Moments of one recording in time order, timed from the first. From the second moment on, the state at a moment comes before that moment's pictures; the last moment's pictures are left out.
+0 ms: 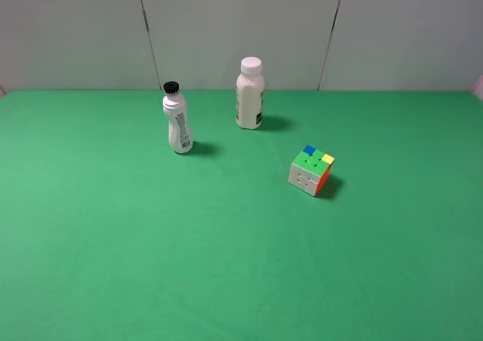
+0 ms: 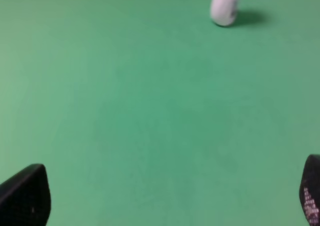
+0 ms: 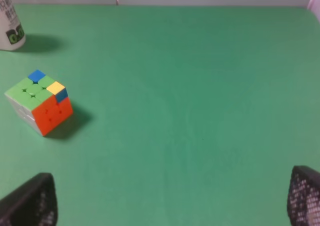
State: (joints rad) left arm 0.00 -0.01 -0.50 -0.11 1.07 0.11; right arm 0.06 -0.01 -0.50 -0.04 1.02 0.04
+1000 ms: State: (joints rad) left arm 0.00 -0.01 -0.50 -0.09 1.06 0.07; right arm 0.06 0.24 -0.64 -0.04 1.04 -0.03
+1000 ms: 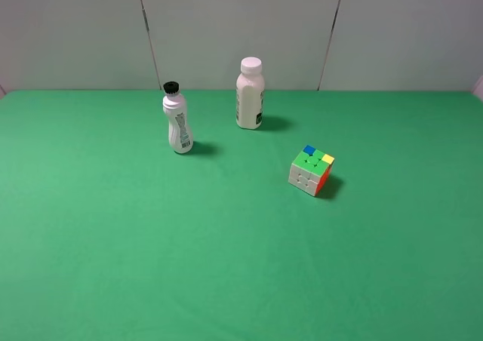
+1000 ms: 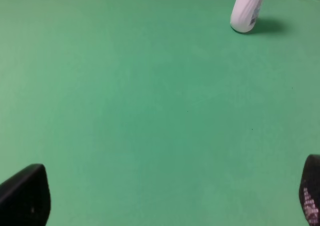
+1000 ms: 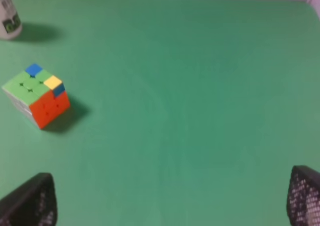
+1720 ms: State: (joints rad) left arm 0.00 -0.01 -0.50 -0.09 1.06 0.07; right arm 0.23 1.00 -0.91 0.13 0.98 -0.42
